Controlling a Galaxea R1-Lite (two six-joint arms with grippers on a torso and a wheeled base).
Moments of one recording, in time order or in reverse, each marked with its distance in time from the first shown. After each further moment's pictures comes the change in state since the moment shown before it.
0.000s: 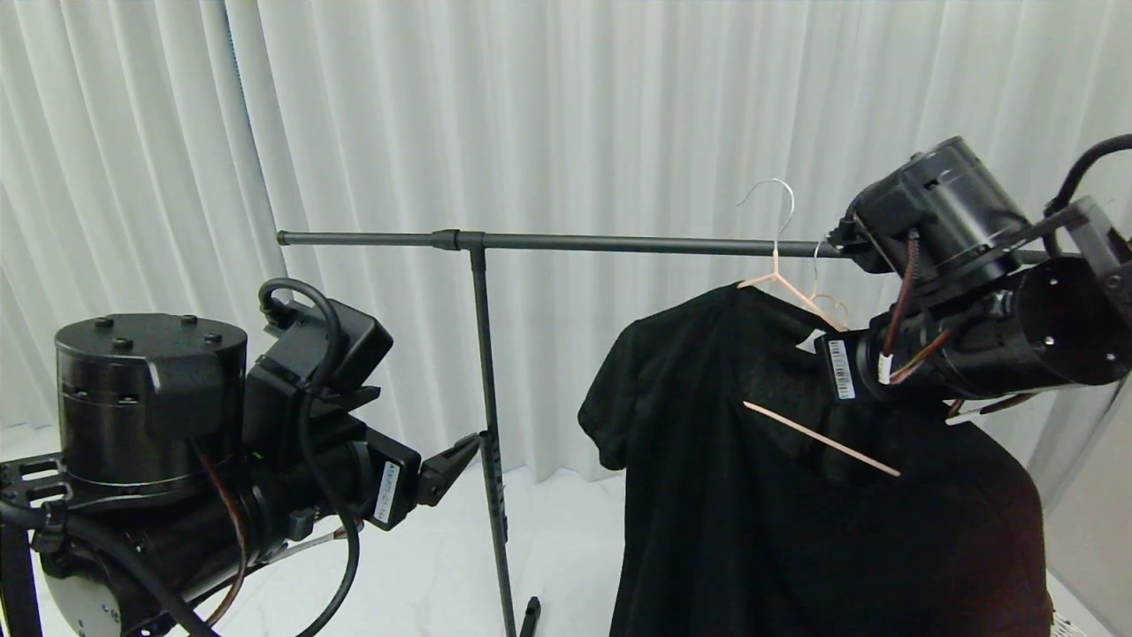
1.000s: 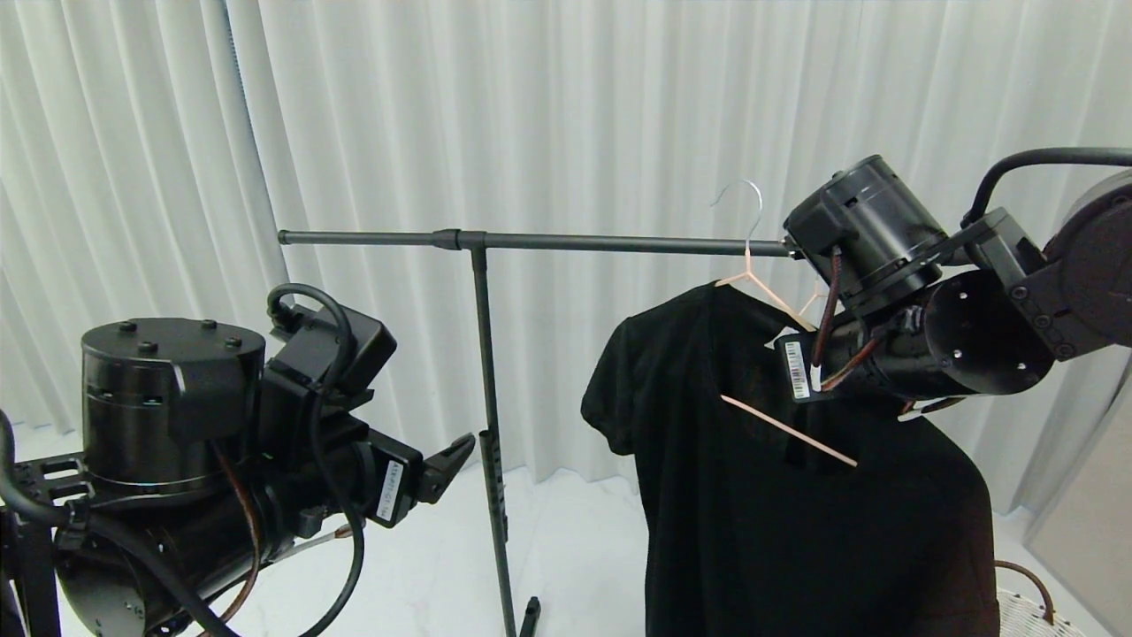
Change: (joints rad) left arm -0.004 0.020 0.000 0.000 0.053 -0.003; right arm 0.055 0.073 -0.052 -0.002 -0.104 0.023
